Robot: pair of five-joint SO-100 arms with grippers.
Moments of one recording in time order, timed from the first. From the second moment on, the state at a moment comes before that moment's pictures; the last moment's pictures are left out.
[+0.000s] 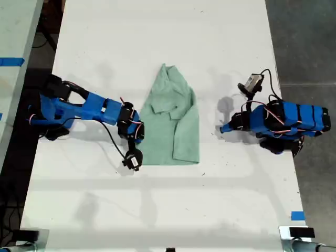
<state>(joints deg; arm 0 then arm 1) 1.1 74.6 91.1 68.4 -14.9 7.0 200.1 175.1 74.3 -10.0</state>
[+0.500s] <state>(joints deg) 1.8 87.1 79.4 78.9 -10.0 7.0 200.1 175.1 74.3 -10.0</state>
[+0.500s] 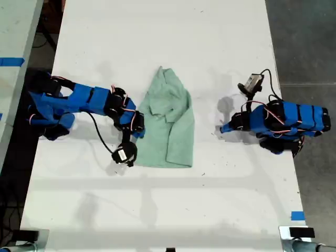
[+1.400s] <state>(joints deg) -1.1 79.8 66.2 65.7 10.5 7.0 200.1 175.1 74.3 -10.0</state>
